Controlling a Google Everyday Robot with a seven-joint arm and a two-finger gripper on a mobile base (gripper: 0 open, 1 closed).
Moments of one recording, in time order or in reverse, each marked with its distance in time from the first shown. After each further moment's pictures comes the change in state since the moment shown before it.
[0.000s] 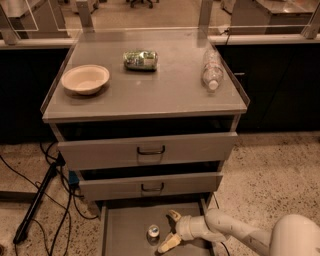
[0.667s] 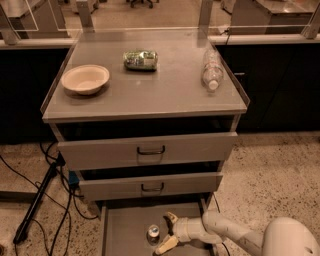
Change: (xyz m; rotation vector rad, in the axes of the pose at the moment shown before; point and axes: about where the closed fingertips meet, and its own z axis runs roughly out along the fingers) arm 0.011 0.001 0.020 -0.031 -0.039 0.004
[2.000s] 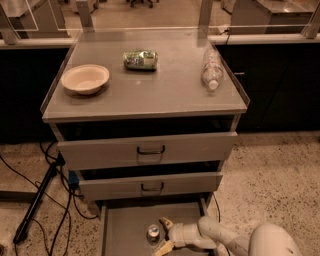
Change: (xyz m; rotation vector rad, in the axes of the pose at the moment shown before) arm 0.026 0.009 0.037 -0.071 -0.076 0.034
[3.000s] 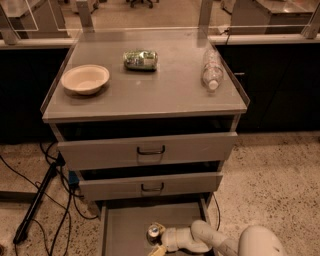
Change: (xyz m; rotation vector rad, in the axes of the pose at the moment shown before) arm 0.006 0.017 0.041 -0.070 -0.055 0.012
